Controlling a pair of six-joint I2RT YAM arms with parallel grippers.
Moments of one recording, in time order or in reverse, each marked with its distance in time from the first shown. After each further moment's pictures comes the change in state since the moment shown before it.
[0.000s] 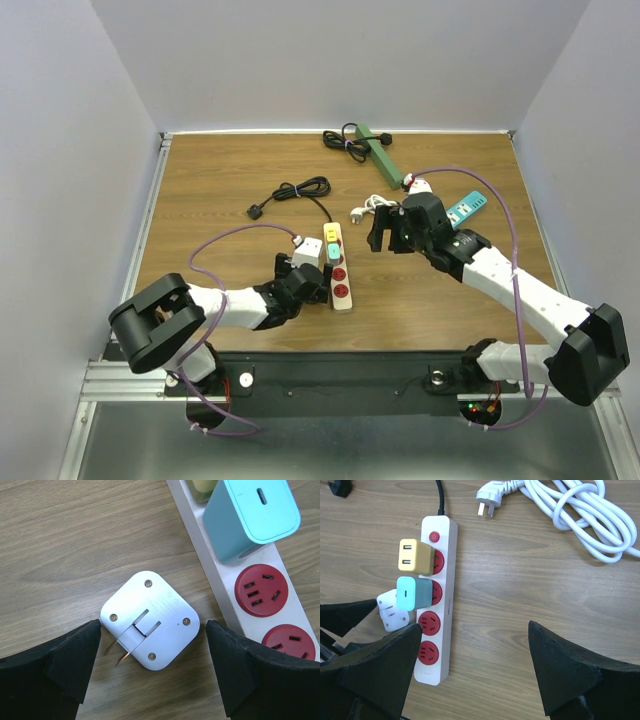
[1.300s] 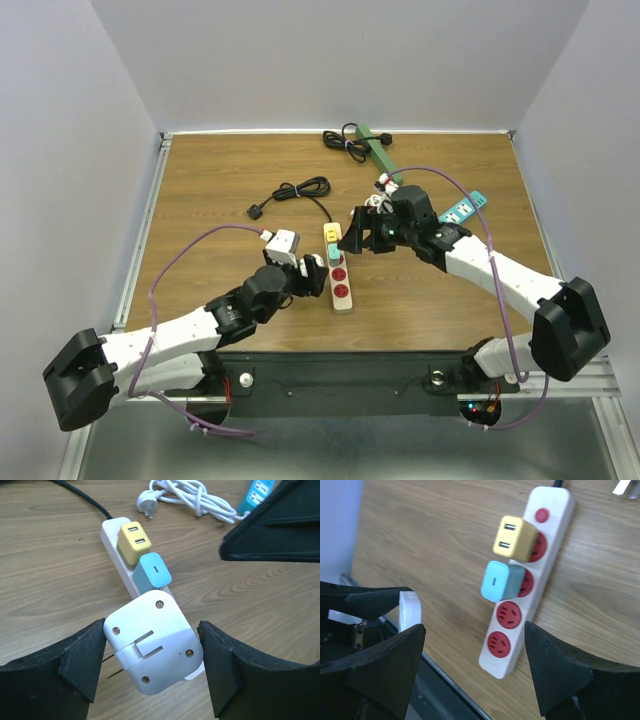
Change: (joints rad) left arm -0.005 -0.485 -0.070 -0.029 0.131 -0.045; right arm -0.010 0.140 0.016 0.177 -0.475 0.072
